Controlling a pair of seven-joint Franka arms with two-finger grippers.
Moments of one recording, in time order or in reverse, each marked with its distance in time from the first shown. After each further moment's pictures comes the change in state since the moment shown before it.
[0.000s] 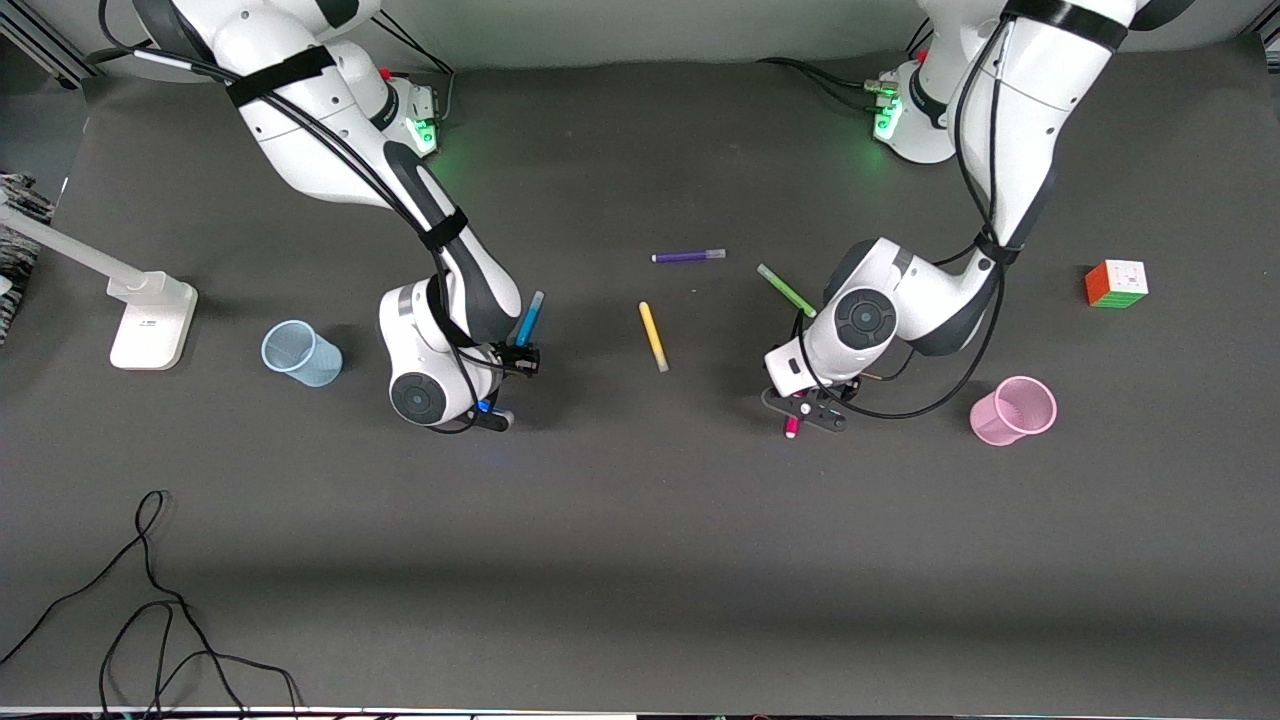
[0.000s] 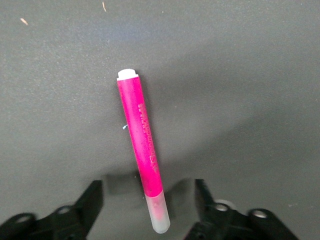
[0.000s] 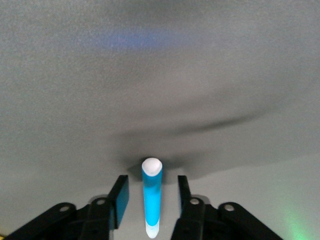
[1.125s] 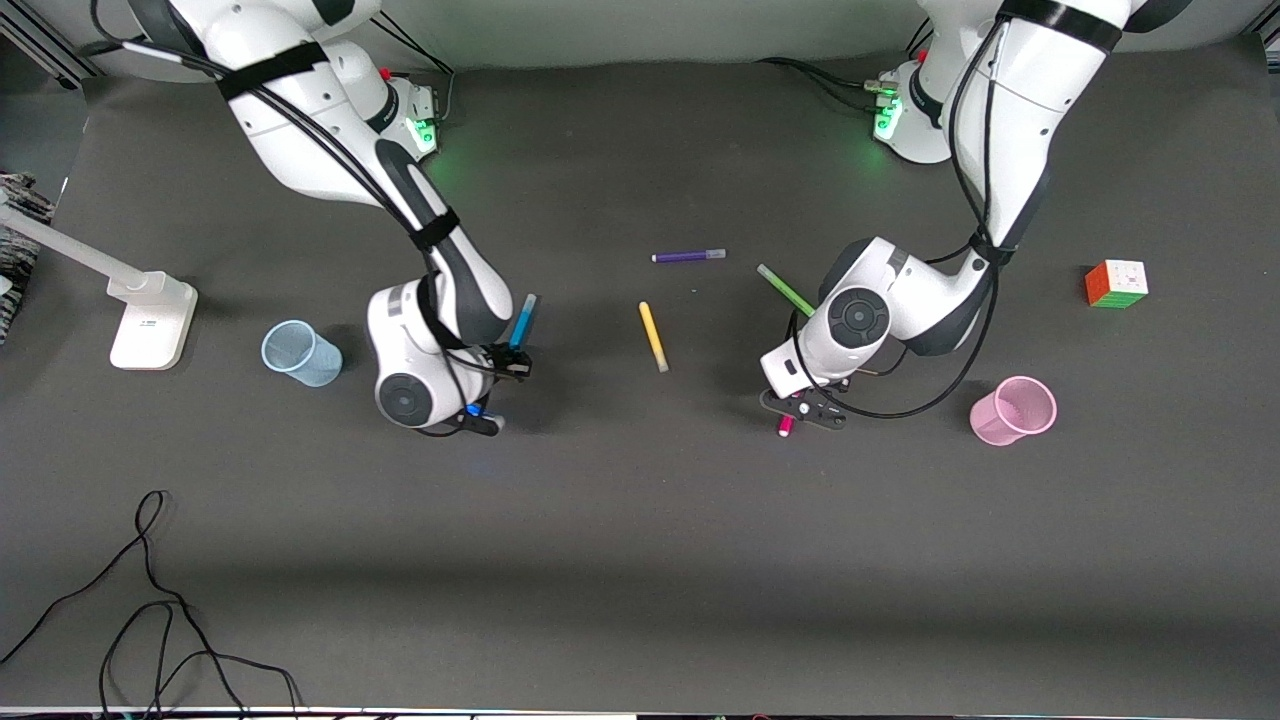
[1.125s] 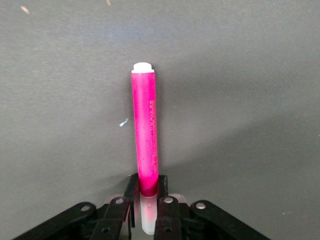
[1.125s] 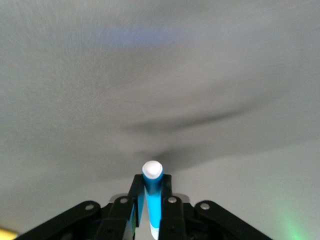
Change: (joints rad) left arm -0.008 -0.003 0.003 0.018 0.005 -0.040 -0.070; right arm -0.005 -0.055 -0.050 0.007 0.000 -0.044 -0.012
